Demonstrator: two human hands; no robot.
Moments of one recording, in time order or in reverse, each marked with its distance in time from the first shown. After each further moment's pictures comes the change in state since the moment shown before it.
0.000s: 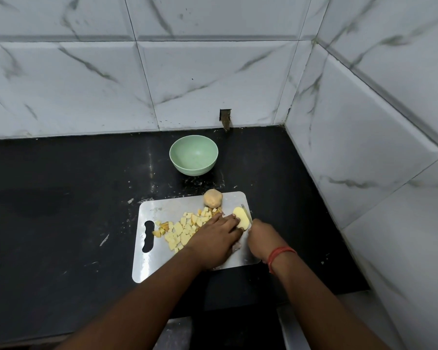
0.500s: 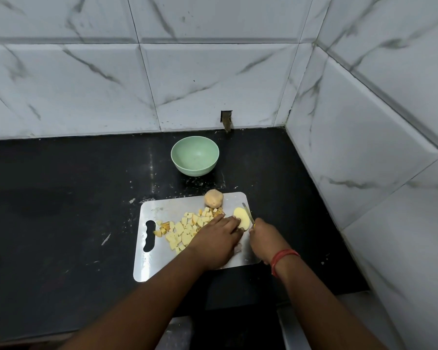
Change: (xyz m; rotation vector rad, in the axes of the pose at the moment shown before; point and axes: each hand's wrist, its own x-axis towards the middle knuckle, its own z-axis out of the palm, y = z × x) left_hand -0.001 0.004 0.003 0.051 0.072 0.003; right_hand -0.004 0.007 0.003 0.111 0.039 -0.019
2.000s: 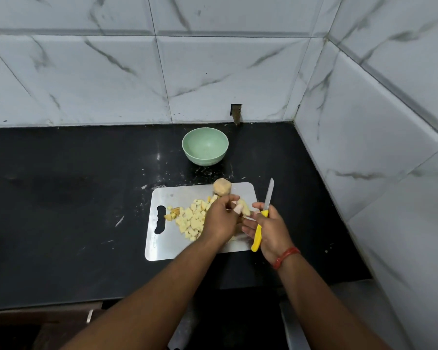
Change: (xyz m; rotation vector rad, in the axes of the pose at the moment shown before) left_hand 0.003 0.026 -0.042 -1.242 0.329 -0.885; right_hand -0.014 0.008 0.030 1.408 -0.039 -0.048
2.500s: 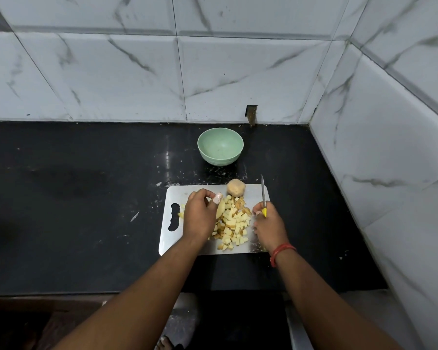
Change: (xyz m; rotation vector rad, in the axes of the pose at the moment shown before) left_hand 0.006 -0.017 -0.065 0.208 0.323 0.046; right_hand 0.020 0.010 0.024 -0.719 0.079 -0.189
